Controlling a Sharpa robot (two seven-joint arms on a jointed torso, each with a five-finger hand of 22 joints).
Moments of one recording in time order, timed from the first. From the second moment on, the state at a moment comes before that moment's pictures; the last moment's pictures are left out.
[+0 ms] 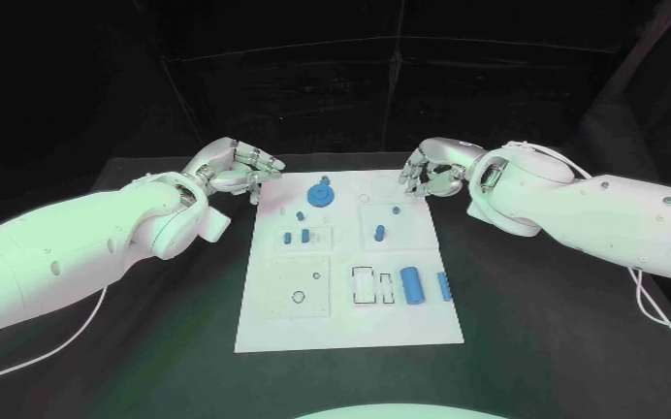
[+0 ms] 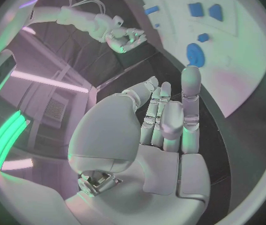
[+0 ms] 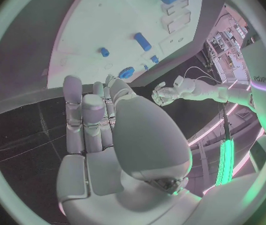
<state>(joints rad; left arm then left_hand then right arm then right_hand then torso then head) 1.22 -0.83 -0.08 1.34 -0.40 -0.25 0.34 1.31 -0.08 0.46 -0.08 0.06 1.03 0.16 0.15 0.09 1.08 0.08 0.33 0.09 1.39 0.00 1.28 0.89 0.17 1.26 0.10 0.72 0.75 1.24 -0.86 -0.03 1.46 -1.44 -0.21 -0.09 1.54 -0.06 0.07 0.11 0.34 1.03 0.13 0.17 0.06 1.07 0.07 0.34 0.22 1.46 -0.02 1.03 0.89 0.17 1.13 0.08 1.06 0.63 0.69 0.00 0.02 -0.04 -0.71</state>
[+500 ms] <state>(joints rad) 1.22 -0.85 -0.08 1.42 -0.10 -0.24 0.48 1.30 -0.08 0.45 -0.08 0.06 1.03 0.15 0.16 0.09 1.09 0.08 0.35 0.10 1.37 0.00 1.27 0.86 0.17 1.25 0.10 0.69 0.73 1.18 -0.83 -0.04 1.48 -1.61 -0.18 -0.14 1.49 -0.11 0.09 0.13 0.28 0.98 0.15 0.10 0.06 1.02 0.09 0.27 0.14 1.46 0.00 1.06 0.92 0.17 1.15 0.11 1.09 0.66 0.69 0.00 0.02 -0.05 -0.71</state>
